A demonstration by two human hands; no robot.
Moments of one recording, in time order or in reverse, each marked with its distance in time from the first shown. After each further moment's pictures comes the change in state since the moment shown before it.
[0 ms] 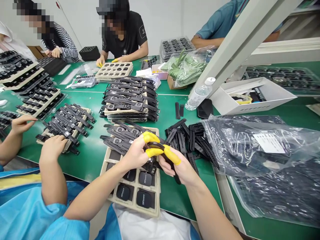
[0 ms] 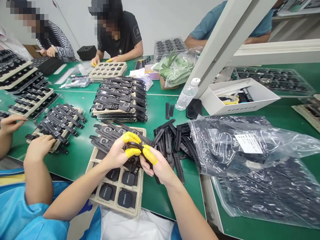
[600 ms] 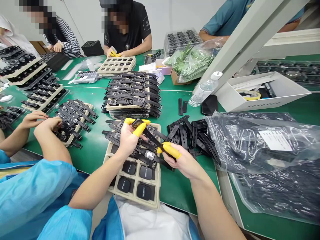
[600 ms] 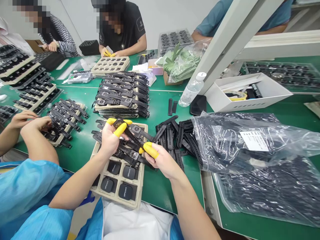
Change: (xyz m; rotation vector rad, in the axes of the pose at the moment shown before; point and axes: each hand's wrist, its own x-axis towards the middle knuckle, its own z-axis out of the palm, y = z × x) left_hand 0.014 -0.003 -0.006 -0.475 0.494 -0.296; right_hand -0.001 -0.007 -0.013 -0.183 0.001 0.122
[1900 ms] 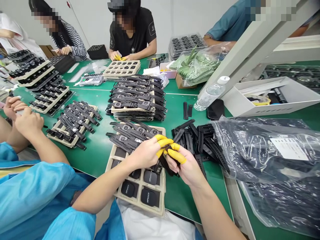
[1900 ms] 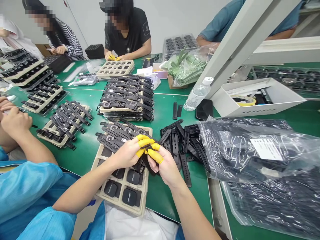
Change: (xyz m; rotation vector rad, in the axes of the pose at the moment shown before) left_hand -0.017 -0.011 -0.006 0.975 -0.730 0.459; right_hand 0.005 0.014 0.014 0.180 0.150 -0.161
